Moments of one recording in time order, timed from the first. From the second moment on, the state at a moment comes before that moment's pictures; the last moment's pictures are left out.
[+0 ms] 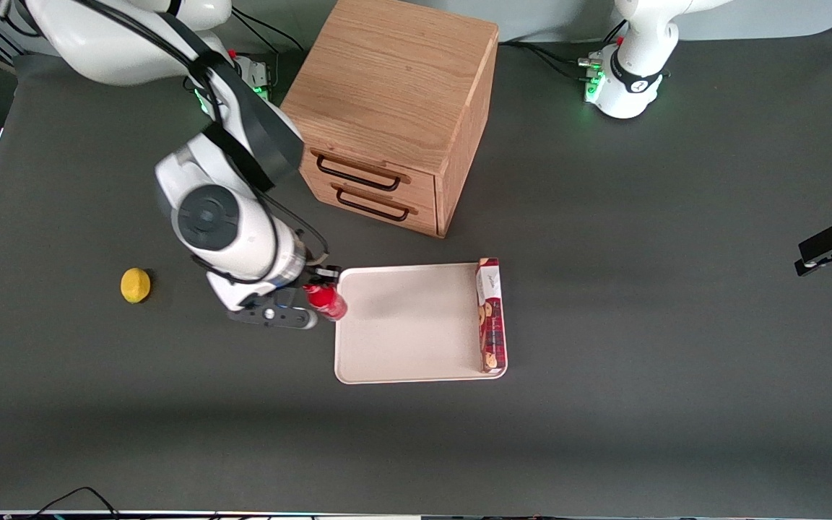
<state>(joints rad) 0.09 0.62 0.56 -1.33 -0.22 1.78 0.80</state>
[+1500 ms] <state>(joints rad) 0.06 0.53 0.57 -1.23 -0.32 1.71 0.78</state>
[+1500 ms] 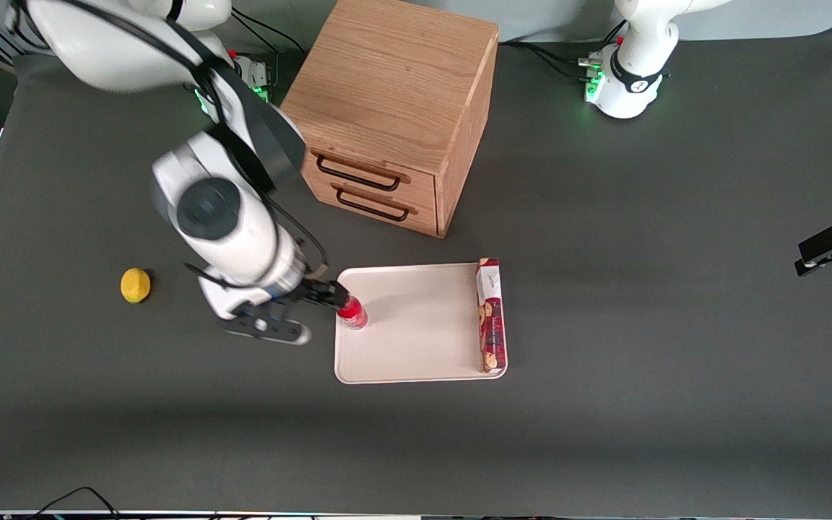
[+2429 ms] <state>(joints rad) -0.04 0.02 0.12 -1.58 -0.08 1.58 0.20</state>
